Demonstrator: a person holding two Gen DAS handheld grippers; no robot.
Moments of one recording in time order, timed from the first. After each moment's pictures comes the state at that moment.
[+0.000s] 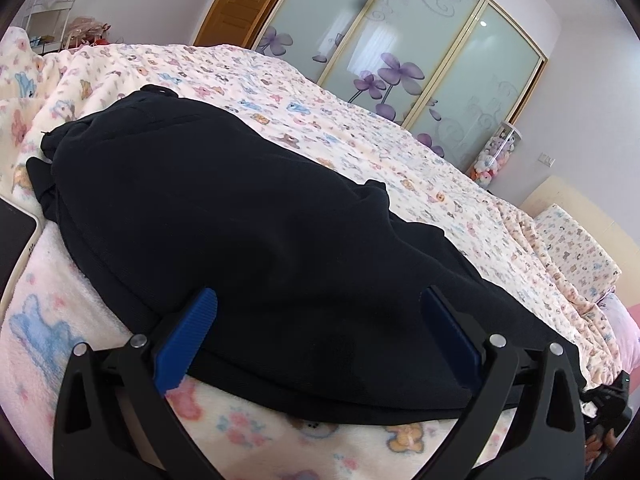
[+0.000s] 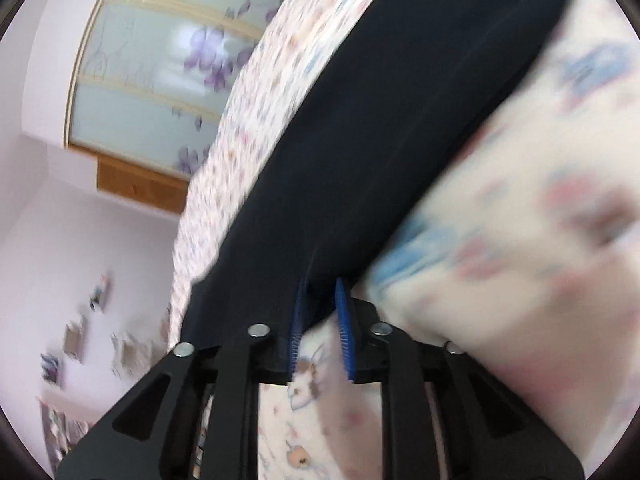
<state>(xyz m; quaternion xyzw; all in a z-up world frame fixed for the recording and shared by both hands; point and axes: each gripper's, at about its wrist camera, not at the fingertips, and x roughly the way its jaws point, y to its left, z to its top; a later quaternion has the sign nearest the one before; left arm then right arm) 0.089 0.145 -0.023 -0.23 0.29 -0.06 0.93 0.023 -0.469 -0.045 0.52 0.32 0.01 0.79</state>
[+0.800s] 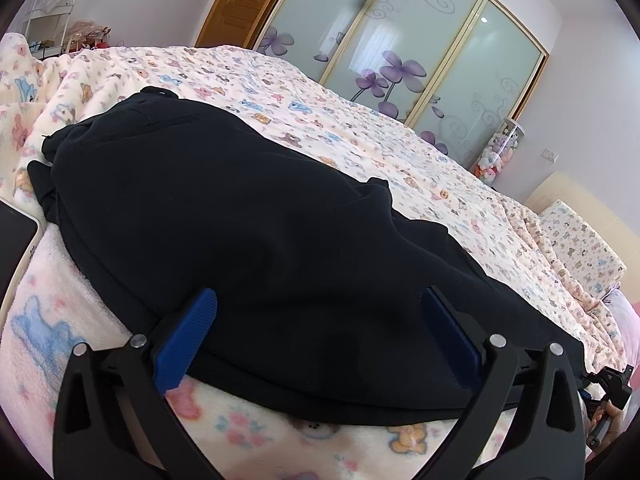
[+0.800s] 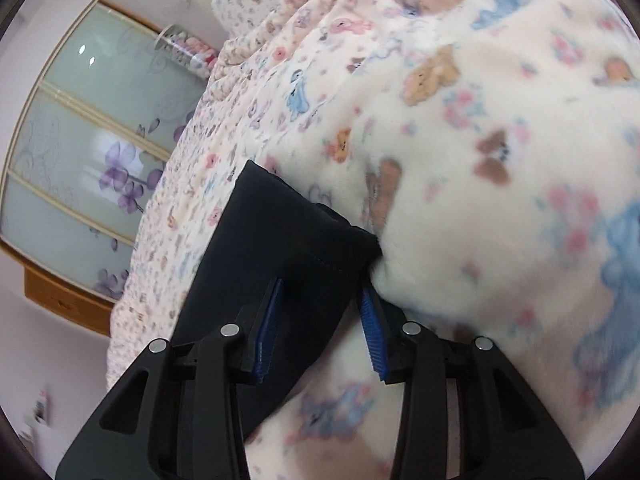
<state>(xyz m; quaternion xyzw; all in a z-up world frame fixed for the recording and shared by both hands) 0.090 0.142 -0.024 -0.22 0.29 -0.05 0.93 0.003 -0.578 -0.039 0.48 0.25 -0.22 0.81</state>
